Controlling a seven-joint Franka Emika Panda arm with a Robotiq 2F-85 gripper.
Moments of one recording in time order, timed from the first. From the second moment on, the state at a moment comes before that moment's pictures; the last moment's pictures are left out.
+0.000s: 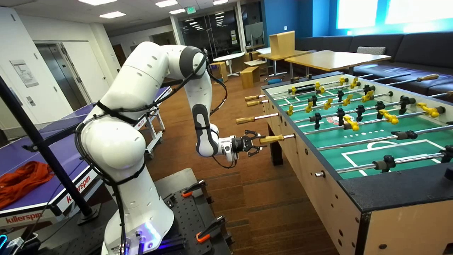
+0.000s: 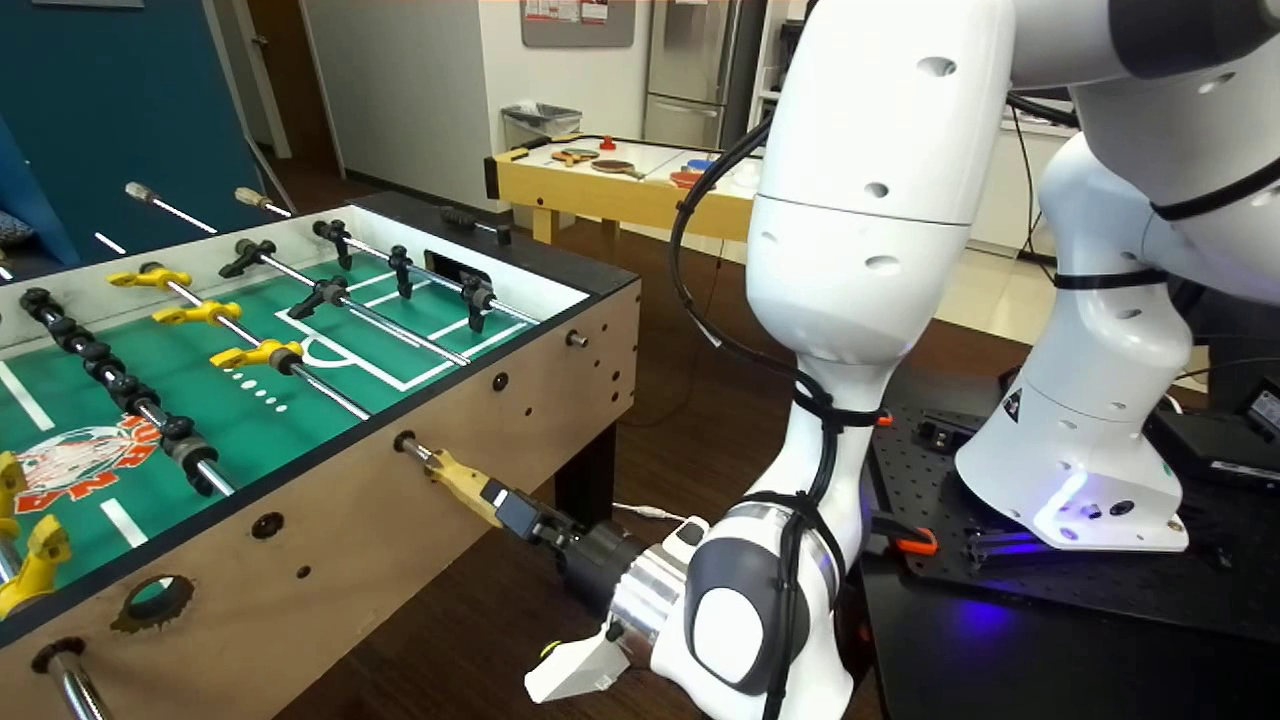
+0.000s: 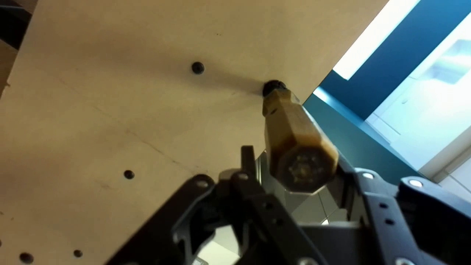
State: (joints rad) arm 0.46 0.88 0.20 -2.14 -2.08 1.54 -2.41
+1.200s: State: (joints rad) arm 0.30 0.44 0.33 -2.36 -1.97 2.01 -1.95
